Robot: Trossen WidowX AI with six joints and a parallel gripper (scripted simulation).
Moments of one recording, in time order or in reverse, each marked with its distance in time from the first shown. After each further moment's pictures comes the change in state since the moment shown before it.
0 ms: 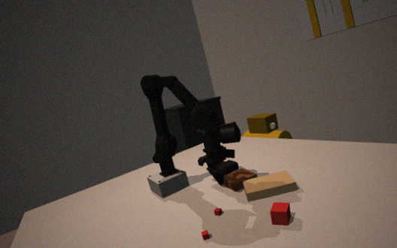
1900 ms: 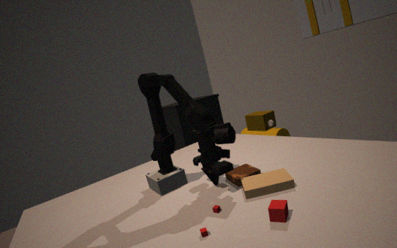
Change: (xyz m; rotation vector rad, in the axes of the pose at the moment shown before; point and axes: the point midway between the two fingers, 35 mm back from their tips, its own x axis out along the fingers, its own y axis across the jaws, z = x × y) arm 0.002 -0.004 -0.018 0.008 0.004 0.004
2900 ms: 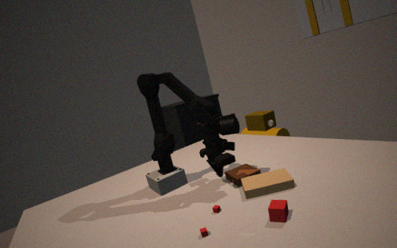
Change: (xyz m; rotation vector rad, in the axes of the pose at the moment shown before) arm -0.020 0.007 0.029 0.128 -0.014 -0.012
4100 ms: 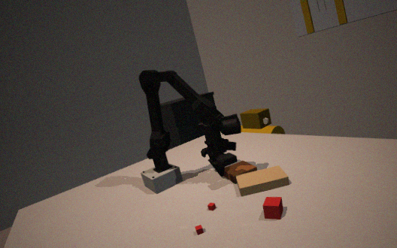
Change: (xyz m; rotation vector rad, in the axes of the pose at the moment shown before) arm 0.017 0.001 0.024 0.005 0.006 0.009
